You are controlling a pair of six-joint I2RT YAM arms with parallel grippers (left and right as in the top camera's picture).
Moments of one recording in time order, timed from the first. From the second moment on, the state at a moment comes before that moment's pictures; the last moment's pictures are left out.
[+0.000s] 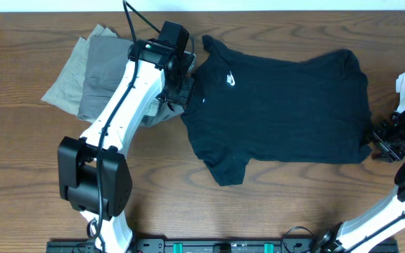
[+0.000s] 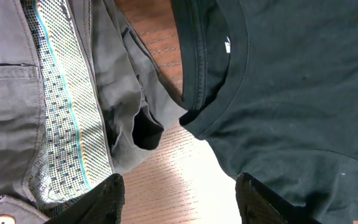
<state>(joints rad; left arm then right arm) -0.34 1.92 1.69 -1.13 0.04 0.01 -0.63 2.04 1.34 -1.04 -0.15 0.22</state>
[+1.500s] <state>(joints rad) -0.34 1.92 1.69 -1.35 0.13 0.01 -0.70 1.61 0.98 -0.82 -0.09 0.35</state>
